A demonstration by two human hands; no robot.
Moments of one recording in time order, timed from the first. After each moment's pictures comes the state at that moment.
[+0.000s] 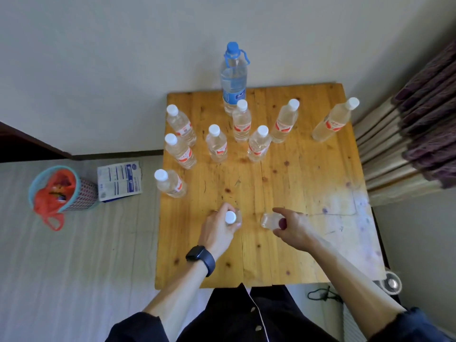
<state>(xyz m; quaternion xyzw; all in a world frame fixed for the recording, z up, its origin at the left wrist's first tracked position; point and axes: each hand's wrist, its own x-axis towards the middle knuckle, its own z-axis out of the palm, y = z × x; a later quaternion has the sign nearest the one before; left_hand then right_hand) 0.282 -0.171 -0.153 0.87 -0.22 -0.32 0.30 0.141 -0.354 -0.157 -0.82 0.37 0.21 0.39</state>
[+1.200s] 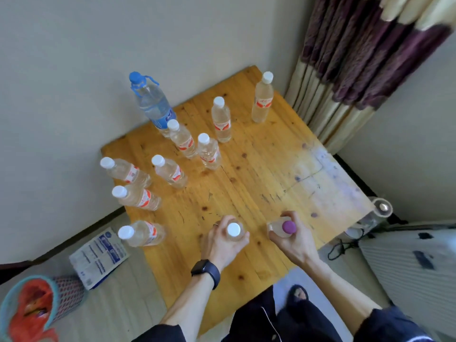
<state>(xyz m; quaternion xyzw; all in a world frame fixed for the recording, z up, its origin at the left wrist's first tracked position) 0.288 -0.189 -0.187 0.82 -0.43 -0.33 0.20 0.087 -0.266 -0.197 -0.64 0.61 -0.13 0.44</state>
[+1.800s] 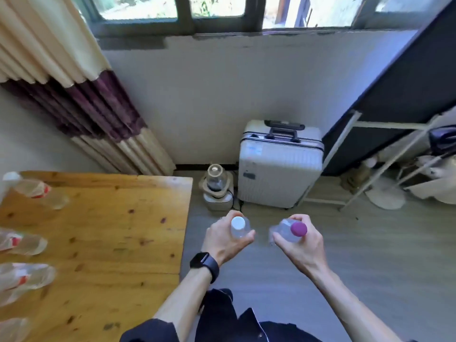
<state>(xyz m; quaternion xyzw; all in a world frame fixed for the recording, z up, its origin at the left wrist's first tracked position) -0.046 -0.150 -0.122 0.44 -0.81 -0.39 0.08 -0.197 -0.004 -0.115 -0.27 0.85 -0.40 0.22</state>
